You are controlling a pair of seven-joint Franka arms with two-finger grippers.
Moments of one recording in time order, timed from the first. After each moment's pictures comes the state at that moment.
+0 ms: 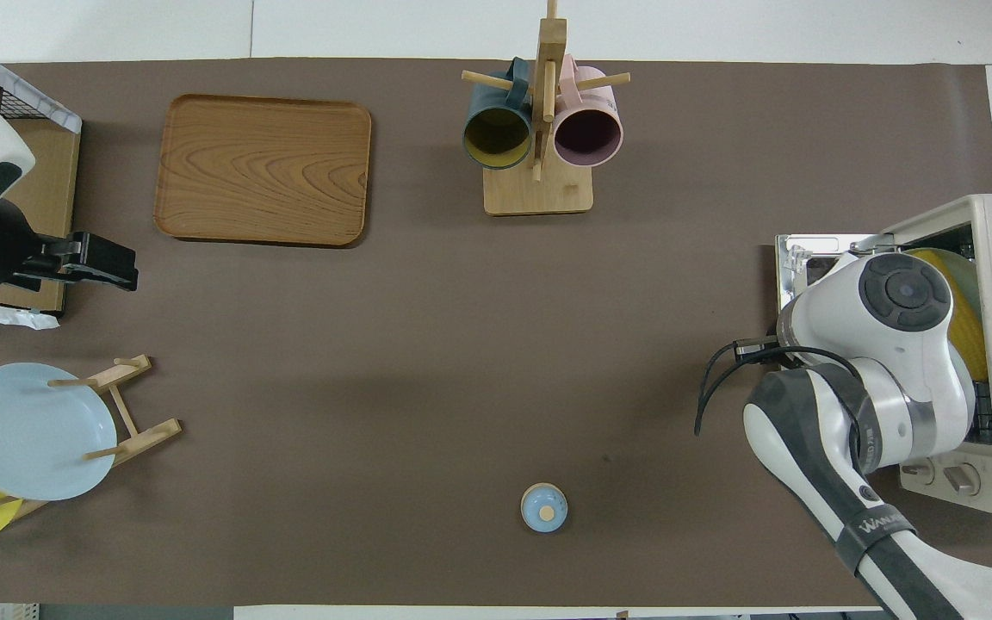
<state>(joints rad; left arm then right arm) -0.05 -0.01 -0.09 -1.64 -0.01 1.57 -0.06 0.05 0.03 0.06 -2.33 -0.11 2.23 0.12</state>
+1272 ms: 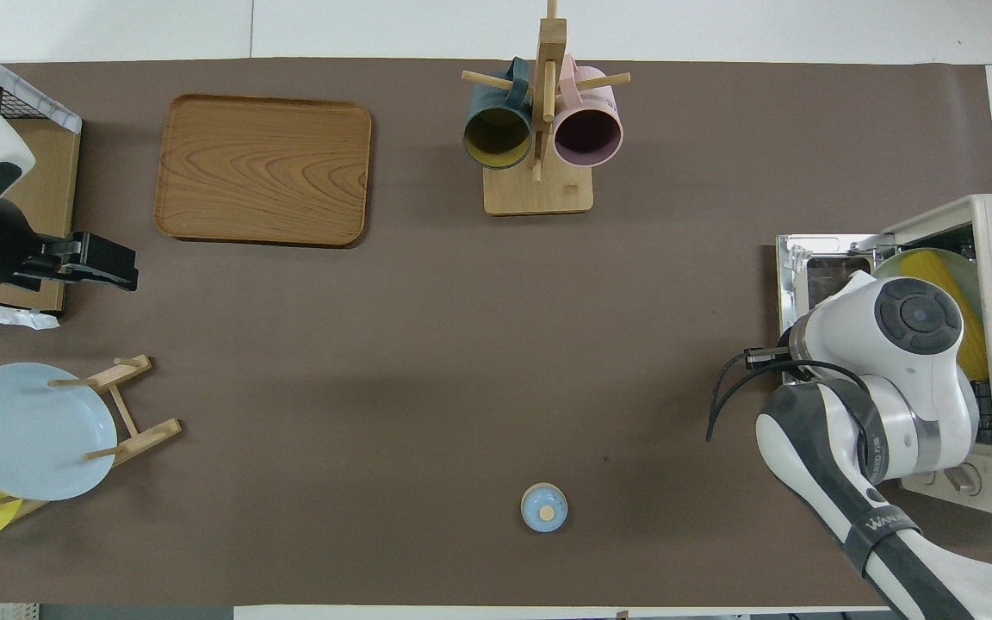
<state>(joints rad) -0.05 -0.01 -0.09 -1.64 -0.01 1.57 -0.06 0.00 0.03 0.06 -2.40 -0.13 2.33 0.12</state>
